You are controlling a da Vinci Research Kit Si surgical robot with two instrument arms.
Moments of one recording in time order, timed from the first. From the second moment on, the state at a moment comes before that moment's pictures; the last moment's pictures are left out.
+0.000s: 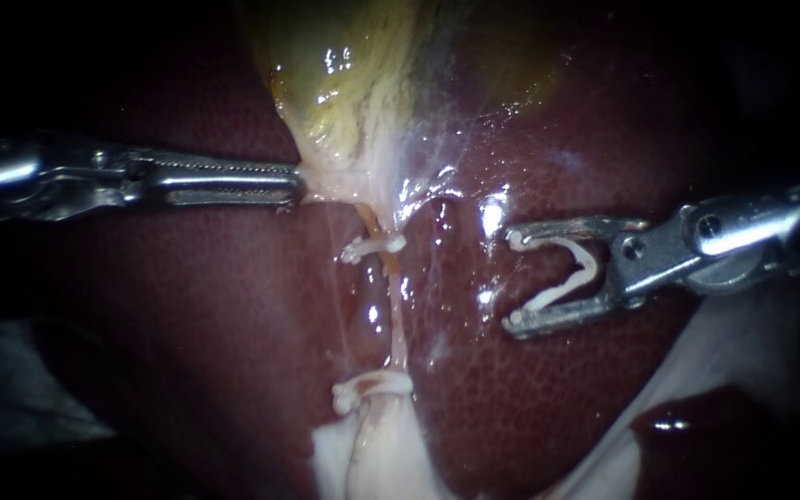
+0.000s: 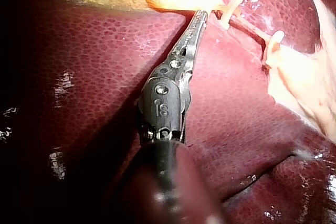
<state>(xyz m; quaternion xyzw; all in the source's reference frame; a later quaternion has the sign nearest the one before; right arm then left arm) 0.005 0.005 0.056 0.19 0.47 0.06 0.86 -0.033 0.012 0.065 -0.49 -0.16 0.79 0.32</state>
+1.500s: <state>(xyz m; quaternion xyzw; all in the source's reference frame) 0.017 -0.001 0.068 0.37 0.50 0.19 0.76 -0.031 0.014 0.058 -0.50 -0.15 0.79 0.33</state>
